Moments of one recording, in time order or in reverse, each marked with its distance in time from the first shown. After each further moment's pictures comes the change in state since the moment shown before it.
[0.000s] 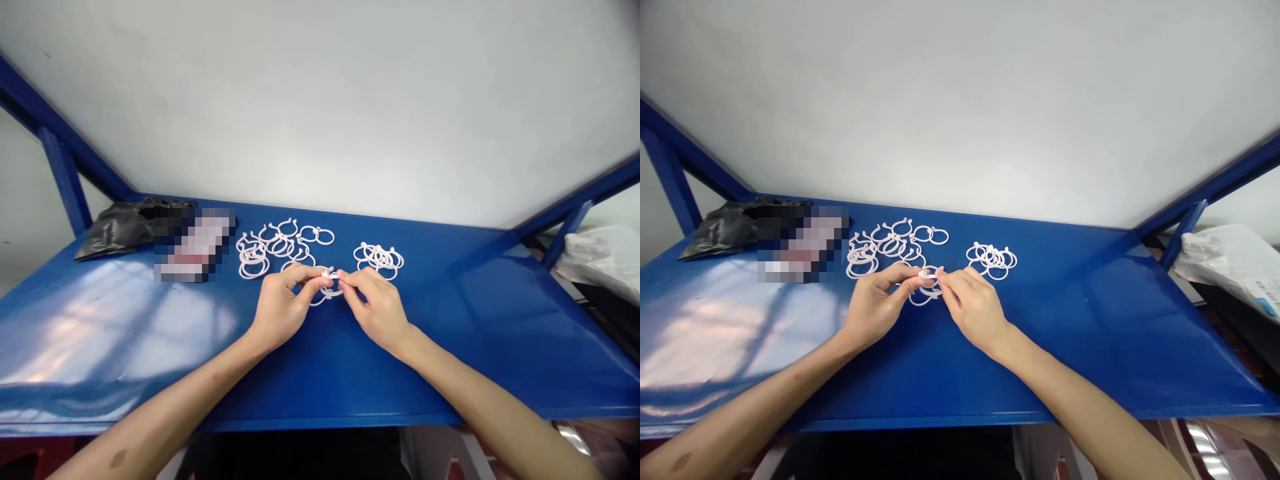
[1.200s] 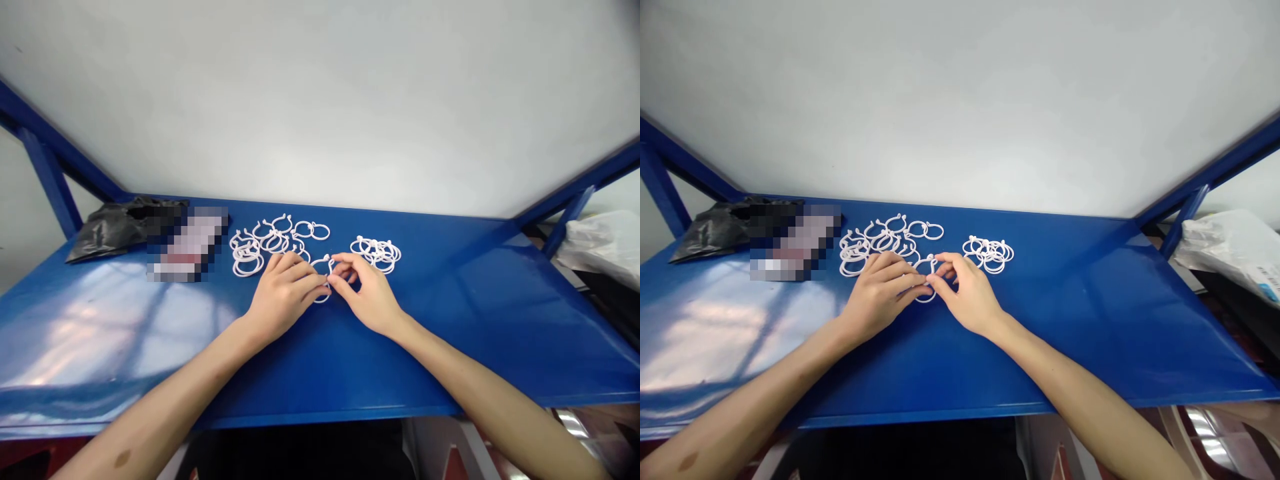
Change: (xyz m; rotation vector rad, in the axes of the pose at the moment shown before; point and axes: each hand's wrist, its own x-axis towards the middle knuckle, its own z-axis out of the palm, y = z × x) left_hand 0.011 -0.021 -0.005 0.636 -0.018 0.783; right_hand 0.002 0.005 0.006 0.314 -0.183 0.479
